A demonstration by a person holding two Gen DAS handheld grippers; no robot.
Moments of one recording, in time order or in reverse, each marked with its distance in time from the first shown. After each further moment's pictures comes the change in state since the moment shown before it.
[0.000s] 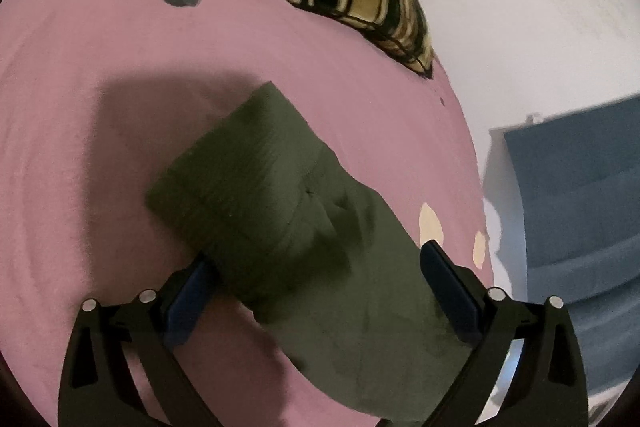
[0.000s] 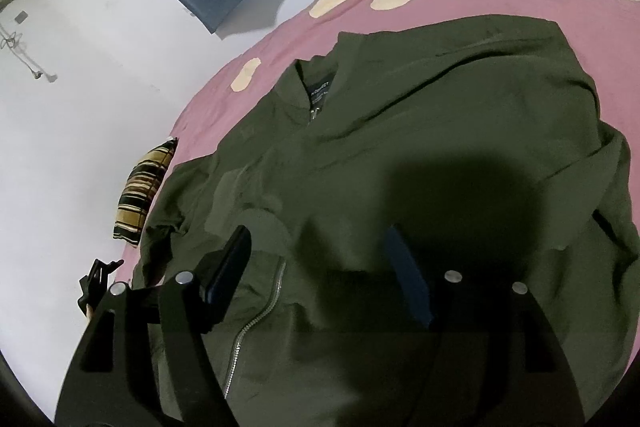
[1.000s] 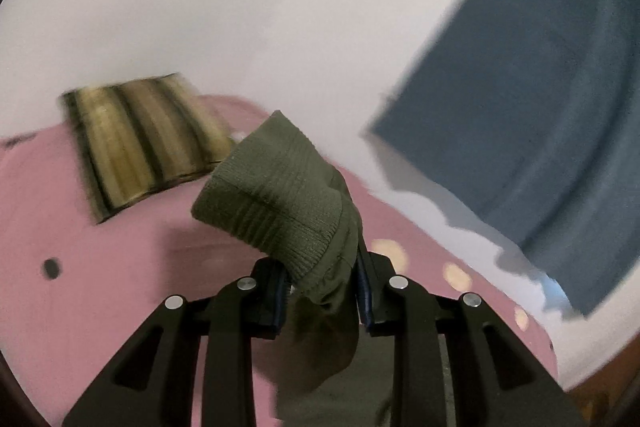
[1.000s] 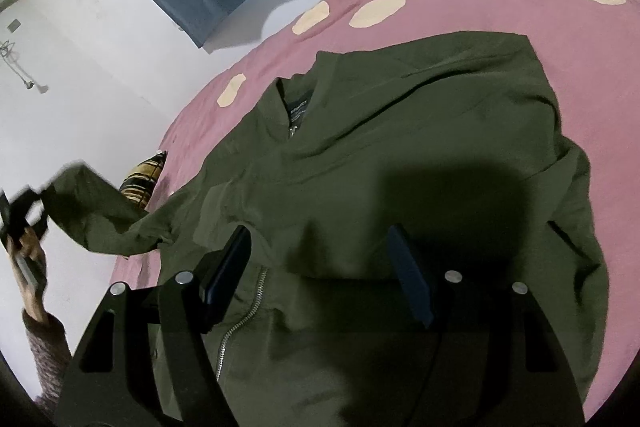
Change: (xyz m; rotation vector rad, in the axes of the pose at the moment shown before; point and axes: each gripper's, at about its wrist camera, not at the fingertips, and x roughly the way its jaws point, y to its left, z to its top) left arm -0.097 -0.286 -0.057 0.678 -0.208 -0.146; right arm -0.020 -0.011 0.006 0.018 -0.043 -0.047
